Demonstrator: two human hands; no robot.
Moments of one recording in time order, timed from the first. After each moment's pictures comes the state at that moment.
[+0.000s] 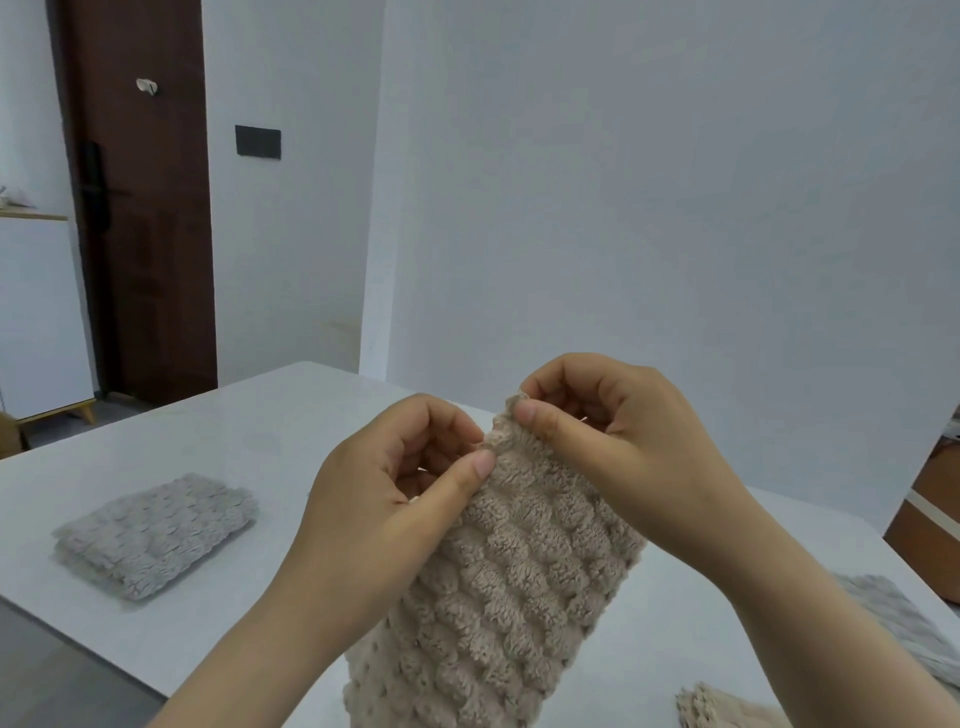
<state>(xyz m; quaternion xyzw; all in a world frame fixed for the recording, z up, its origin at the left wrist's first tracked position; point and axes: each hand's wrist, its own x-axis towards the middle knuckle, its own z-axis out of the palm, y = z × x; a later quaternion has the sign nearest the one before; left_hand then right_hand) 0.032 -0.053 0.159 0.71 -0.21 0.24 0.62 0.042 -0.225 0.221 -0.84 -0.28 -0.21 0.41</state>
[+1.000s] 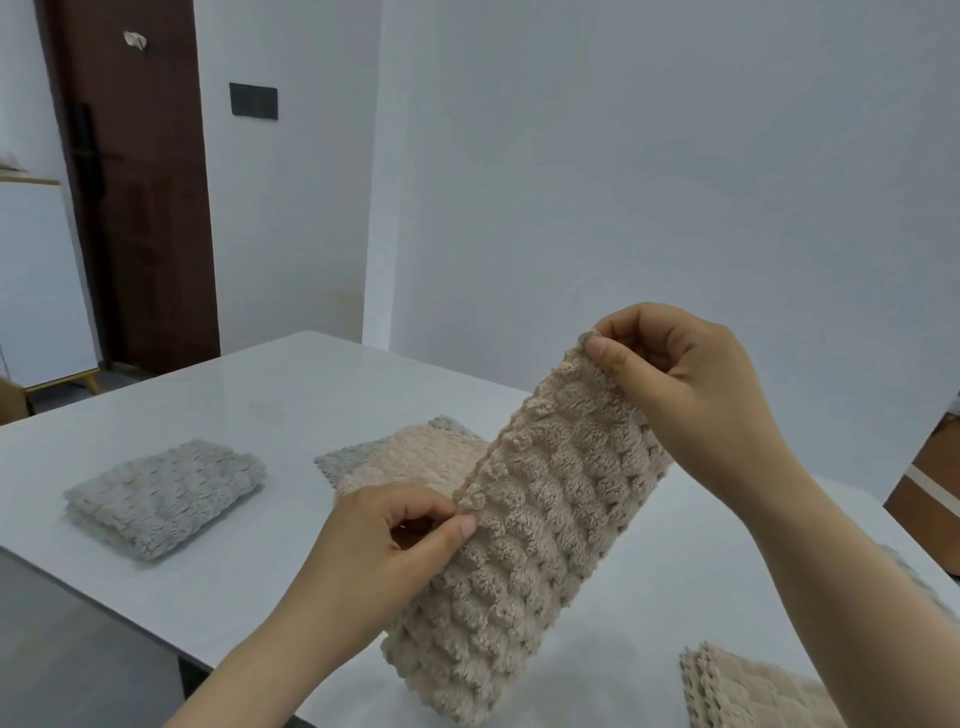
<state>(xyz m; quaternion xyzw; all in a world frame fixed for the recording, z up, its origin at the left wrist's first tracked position) 0.042 -0.041 0.099 0.80 -0.13 0.14 0.57 0.067 -0.247 0.212 -0.83 -0.20 -0.29 0.44</state>
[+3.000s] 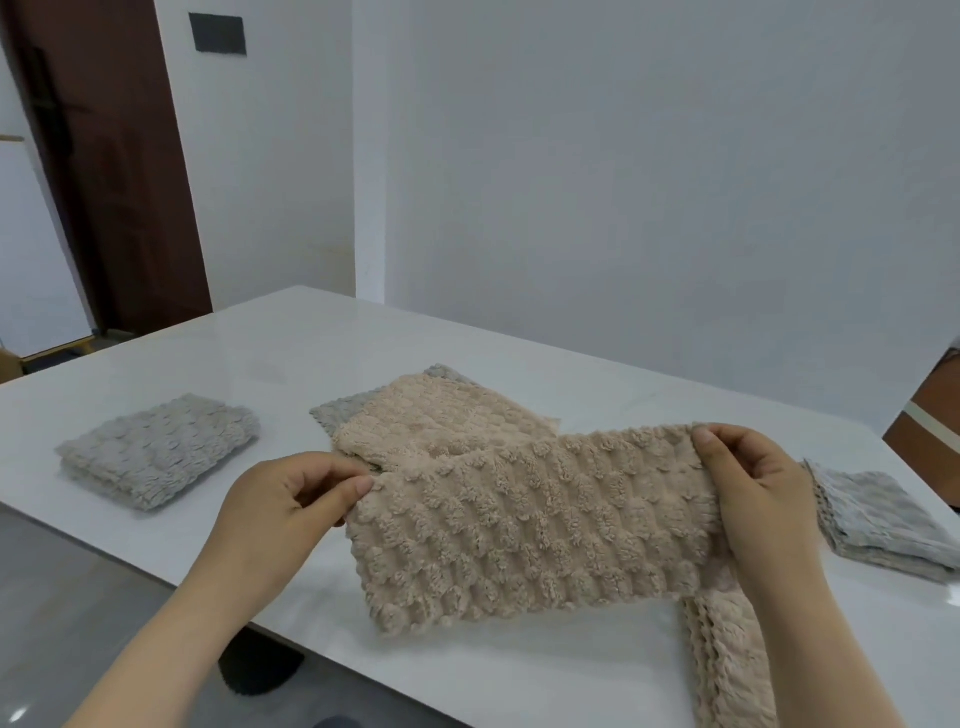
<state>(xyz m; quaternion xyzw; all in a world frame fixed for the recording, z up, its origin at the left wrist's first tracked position) 0.052 0.005 0.056 0.83 -0.04 0.16 0.54 0.064 -0.330 0.075 -0.76 0.08 -0.32 0.56</state>
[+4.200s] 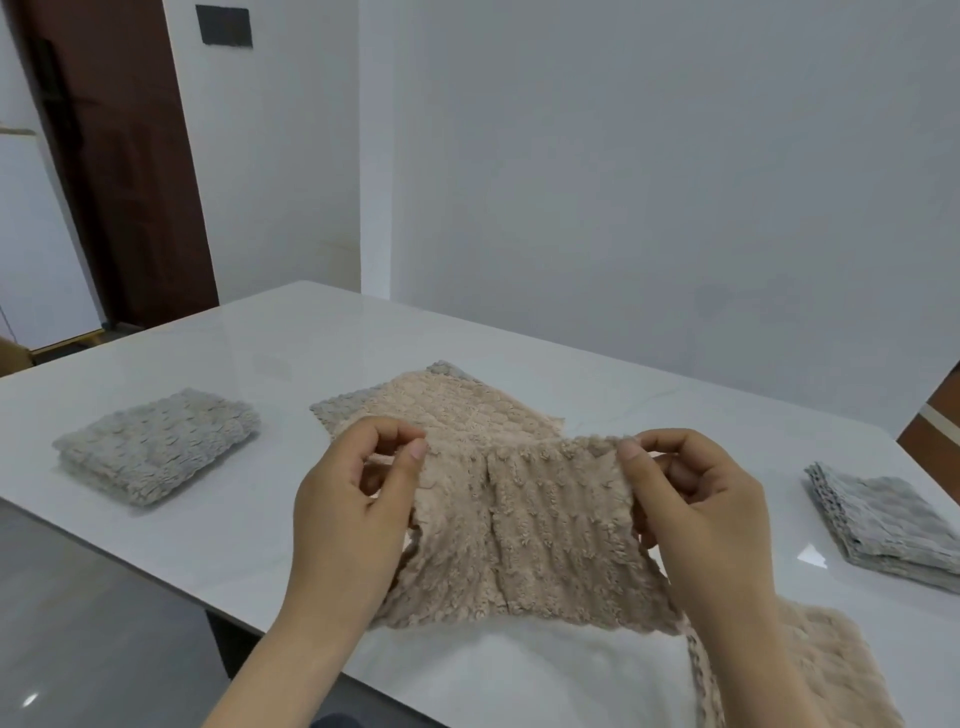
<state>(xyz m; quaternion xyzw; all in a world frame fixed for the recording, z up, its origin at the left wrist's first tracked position) 0.045 -0.058 0.062 0.75 -0.01 0.29 0.59 0.033 -0.270 0.090 -0.75 -0.01 -0.27 0.61</state>
